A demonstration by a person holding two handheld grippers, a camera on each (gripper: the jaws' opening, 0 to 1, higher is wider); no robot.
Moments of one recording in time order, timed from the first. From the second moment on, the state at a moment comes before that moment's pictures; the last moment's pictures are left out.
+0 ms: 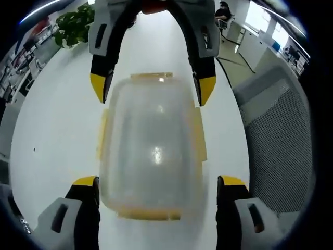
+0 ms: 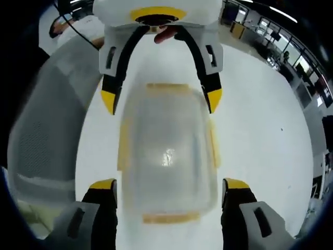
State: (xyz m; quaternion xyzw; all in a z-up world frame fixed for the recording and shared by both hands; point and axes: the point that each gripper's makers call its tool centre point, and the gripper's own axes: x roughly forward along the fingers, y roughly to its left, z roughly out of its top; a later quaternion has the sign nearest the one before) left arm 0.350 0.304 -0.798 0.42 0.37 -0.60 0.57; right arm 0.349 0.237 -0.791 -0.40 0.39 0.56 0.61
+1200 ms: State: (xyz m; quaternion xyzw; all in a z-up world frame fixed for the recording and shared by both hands) left arm 0.358 0.305 -0.818 0.47 0.37 -0.59 0.55; right arm 0.350 0.241 -0.805 -0.40 0.39 0.56 0.62
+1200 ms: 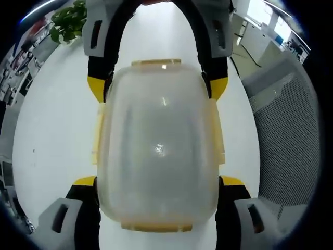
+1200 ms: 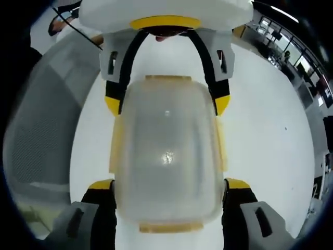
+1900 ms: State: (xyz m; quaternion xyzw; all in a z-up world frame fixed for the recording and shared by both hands) left arm 0.354 0.331 -0.820 0.49 0.37 -0.57 0.54; right arm 0.346 0.264 -0.804 -0.40 0.38 0.56 0.62
